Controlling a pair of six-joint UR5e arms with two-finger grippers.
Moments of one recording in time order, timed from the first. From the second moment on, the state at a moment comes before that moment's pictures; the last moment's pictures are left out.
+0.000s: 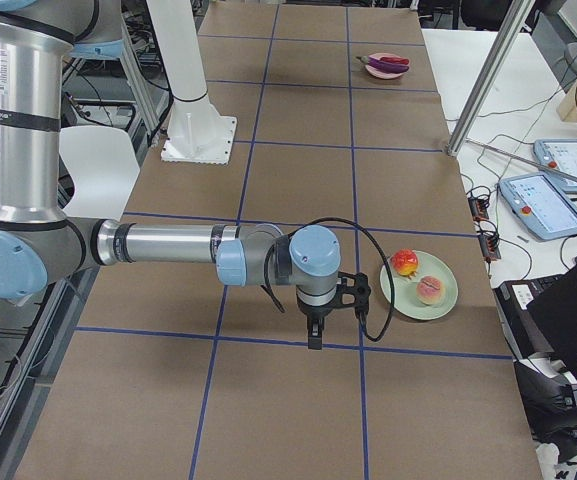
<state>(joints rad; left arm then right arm) -1.54 -1.53 -1.71 -1.46 -2.34 0.37 1.60 -1.69 1.72 -1.53 2.36 0.05</state>
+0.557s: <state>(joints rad) -1.54 -1.53 -1.71 -1.46 -2.34 0.37 1.55 -1.67 1.73 -1.53 2.39 0.06</state>
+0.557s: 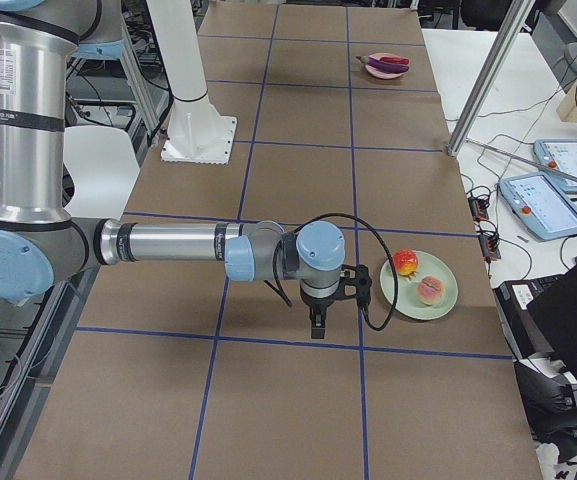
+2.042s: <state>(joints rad) -1.54 -1.54 -1.67 -1.46 -2.34 0.28 1.52 -1.67 1.73 -1.53 2.39 0.19</state>
